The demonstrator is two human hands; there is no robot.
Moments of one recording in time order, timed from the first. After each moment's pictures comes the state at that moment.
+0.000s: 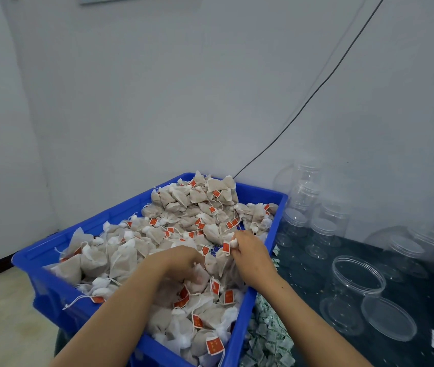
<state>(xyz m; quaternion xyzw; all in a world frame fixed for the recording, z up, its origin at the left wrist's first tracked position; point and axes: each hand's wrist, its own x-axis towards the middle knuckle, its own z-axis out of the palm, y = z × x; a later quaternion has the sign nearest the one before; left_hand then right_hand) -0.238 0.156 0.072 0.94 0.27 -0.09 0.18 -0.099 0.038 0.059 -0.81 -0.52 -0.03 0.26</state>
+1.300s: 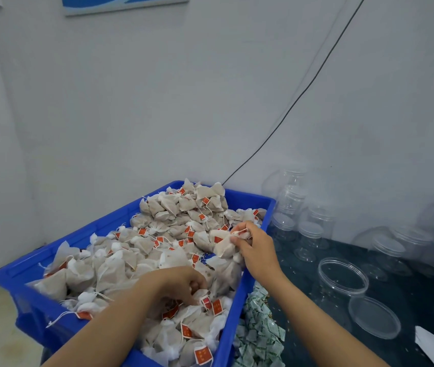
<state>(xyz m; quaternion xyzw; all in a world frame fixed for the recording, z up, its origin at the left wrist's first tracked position) -0.222 0.148 0.054 0.93 0.21 -0.14 0.25 -0.082 0.017 0.079 -0.71 -0.44 0.05 0.55</state>
